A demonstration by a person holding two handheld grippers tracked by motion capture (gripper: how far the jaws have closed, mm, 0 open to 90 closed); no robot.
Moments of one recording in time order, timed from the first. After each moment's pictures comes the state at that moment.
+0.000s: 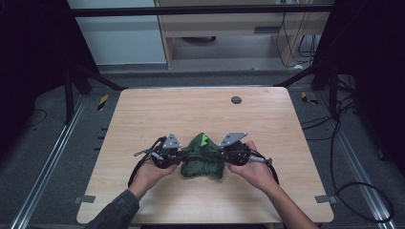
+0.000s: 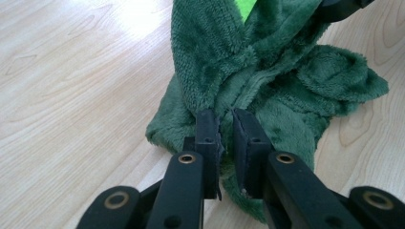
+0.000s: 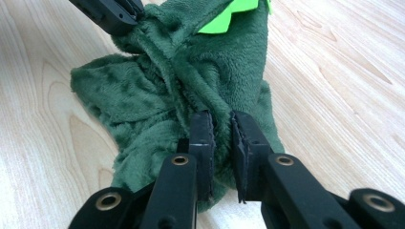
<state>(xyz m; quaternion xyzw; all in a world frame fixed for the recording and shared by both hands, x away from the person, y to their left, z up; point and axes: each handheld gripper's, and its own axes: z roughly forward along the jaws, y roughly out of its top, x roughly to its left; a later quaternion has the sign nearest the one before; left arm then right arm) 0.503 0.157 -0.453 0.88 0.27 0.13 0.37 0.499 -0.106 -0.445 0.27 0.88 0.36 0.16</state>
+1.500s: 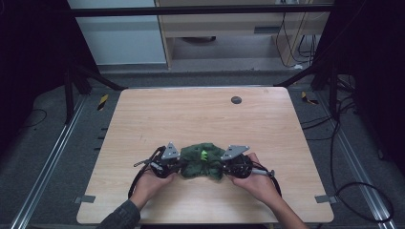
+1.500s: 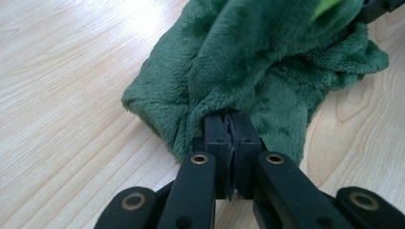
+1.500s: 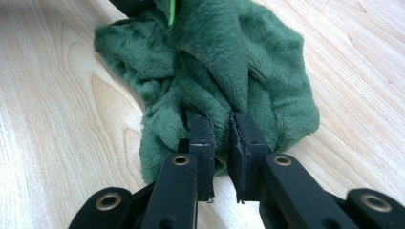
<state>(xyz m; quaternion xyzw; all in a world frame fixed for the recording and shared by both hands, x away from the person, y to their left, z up) 0.484 0.161 -0.476 0.87 0.28 0.14 0.38 0.471 -0.112 -0.467 0.26 0.88 0.36 0.15</state>
